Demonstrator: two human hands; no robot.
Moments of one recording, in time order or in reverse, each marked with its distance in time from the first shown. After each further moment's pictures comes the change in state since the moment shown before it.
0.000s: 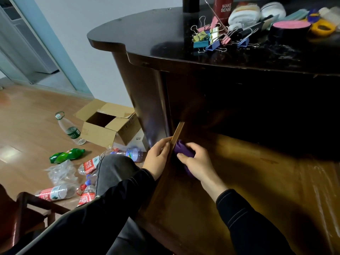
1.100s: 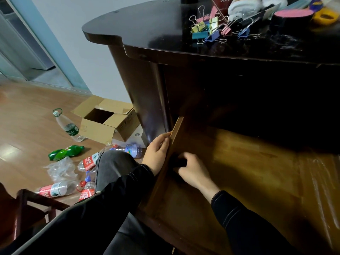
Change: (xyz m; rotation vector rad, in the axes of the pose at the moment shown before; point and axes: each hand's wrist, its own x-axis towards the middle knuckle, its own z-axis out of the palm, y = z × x) left_hand -0.001 0.002 -0.001 -0.045 0.000 0.019; right_hand -0.008 0.018 0.008 -0.436 -0.119 0.076
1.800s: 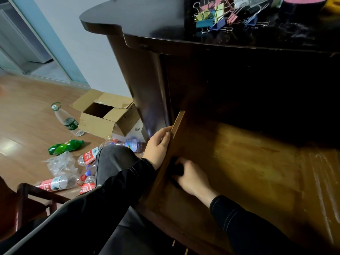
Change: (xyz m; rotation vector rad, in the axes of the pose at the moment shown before) left_hand 0.002 -0.004 0.001 0.020 0.041 0.009; right_hand -0.012 0.018 0.024 -0.243 -0.016 -0.078
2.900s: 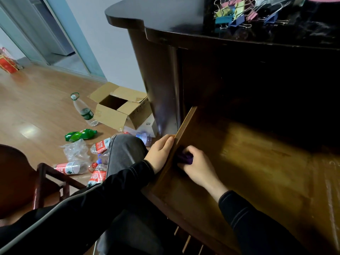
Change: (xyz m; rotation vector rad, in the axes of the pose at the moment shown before) left_hand -0.039 -0.007 -0.017 0.003 -0.103 -0.091; right_hand -0.008 -0.012 -0.017 0.205 0.002 -0.105
